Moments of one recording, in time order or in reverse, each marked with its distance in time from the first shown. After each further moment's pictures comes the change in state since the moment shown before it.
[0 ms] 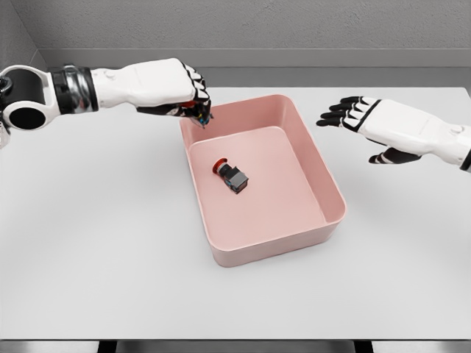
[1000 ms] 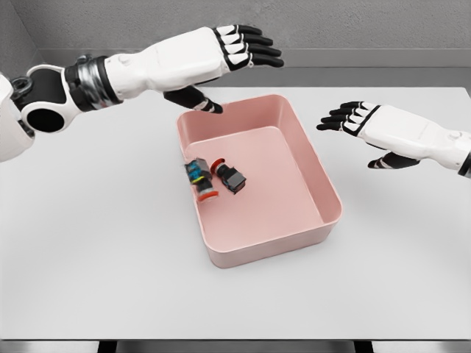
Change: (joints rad) left arm 0.064 -0.018 0.093 -0.132 0.090 0.001 0.177; right arm 0.028 0.014 -0.013 0.008 -0.002 0.000 0.002
